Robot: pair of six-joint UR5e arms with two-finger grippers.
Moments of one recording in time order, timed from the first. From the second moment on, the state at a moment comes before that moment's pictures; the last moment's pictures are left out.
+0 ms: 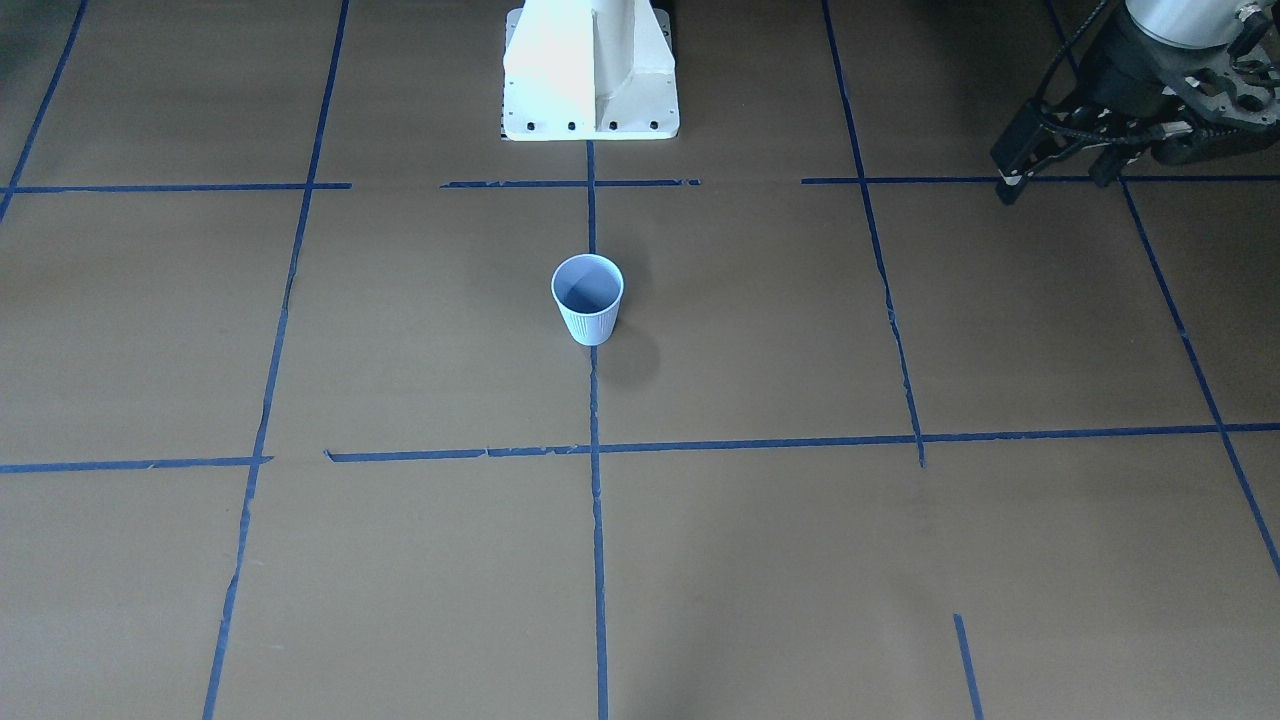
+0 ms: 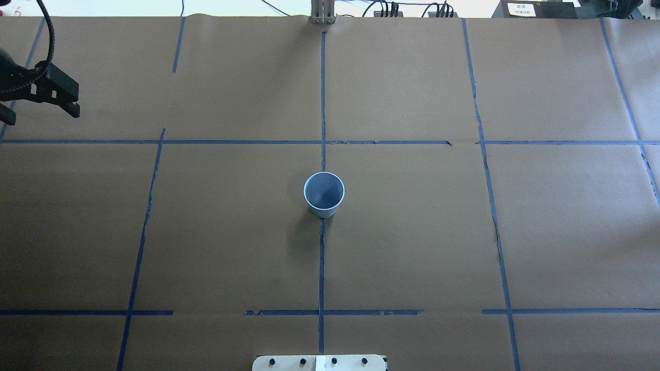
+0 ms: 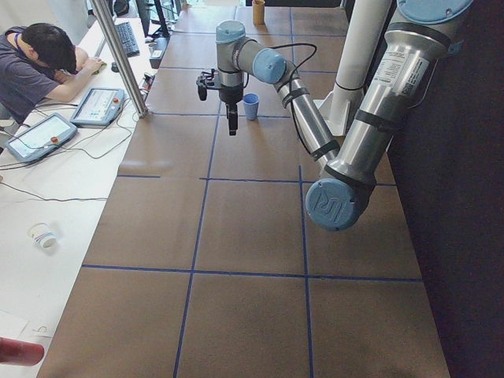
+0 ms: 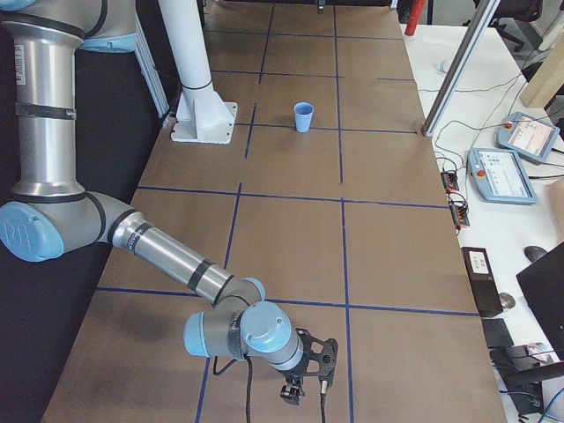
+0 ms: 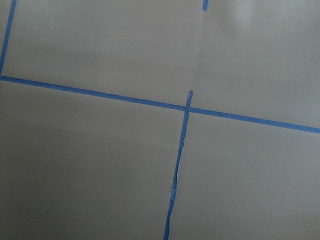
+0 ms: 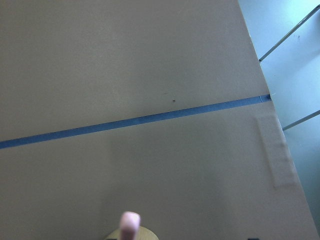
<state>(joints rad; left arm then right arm) -1.10 -1.94 -2.20 -1.05 -2.19 -0.83 1.78 -1.65 1.21 -0.92 2.26 0.18</state>
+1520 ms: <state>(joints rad) -1.10 -1.93 -2.20 -1.06 -2.19 -0.86 1.80 -1.66 1.42 -0.91 2.29 0.21</state>
